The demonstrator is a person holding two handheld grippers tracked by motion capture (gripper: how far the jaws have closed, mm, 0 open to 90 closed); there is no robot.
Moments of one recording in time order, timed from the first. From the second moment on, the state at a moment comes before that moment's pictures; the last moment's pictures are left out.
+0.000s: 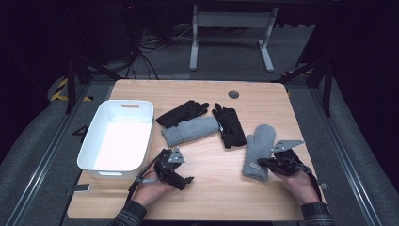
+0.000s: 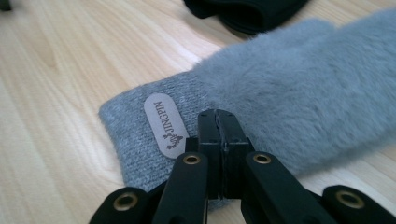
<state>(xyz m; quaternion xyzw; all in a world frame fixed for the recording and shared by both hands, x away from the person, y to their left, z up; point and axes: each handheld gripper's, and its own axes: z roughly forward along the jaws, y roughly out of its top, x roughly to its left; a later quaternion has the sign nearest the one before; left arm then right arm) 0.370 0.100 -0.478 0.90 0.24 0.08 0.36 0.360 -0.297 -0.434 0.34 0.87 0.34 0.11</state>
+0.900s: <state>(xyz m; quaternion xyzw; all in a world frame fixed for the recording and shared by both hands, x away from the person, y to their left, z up) 0.370 0.100 -0.478 0.90 0.23 0.08 0.36 0.340 -0.227 -0.435 0.23 0.91 0.35 0.04</state>
